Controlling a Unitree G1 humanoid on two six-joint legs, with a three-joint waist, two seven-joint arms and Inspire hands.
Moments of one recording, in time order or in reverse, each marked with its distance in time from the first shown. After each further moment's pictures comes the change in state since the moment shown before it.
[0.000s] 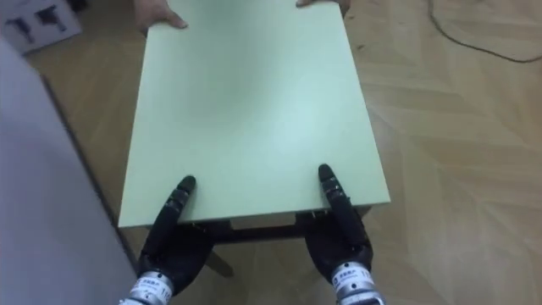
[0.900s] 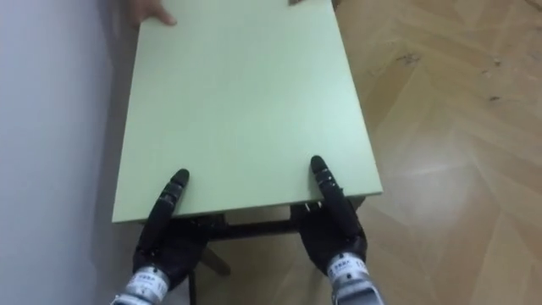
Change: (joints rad) left arm -0.006 -0.009 0.007 0.000 0.009 -0.011 0.028; right arm -0.026 0.003 -0.009 0.002 -0.004 0.040 -0.038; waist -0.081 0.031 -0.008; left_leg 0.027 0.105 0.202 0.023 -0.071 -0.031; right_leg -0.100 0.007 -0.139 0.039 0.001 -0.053
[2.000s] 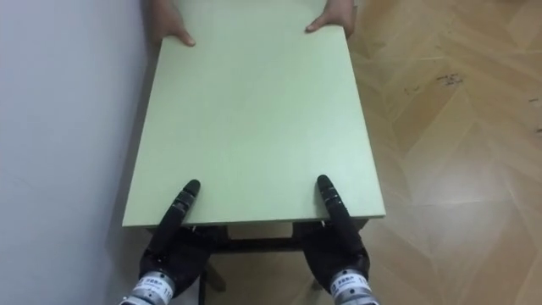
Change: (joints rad) left arm -0.023 0.004 -0.007 0.061 0.048 0.029 0.052; right arm 0.026 0.006 0.004 0.092 0.055 -0.012 0.007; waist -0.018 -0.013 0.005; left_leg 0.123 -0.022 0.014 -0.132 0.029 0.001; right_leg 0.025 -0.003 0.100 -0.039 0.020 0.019
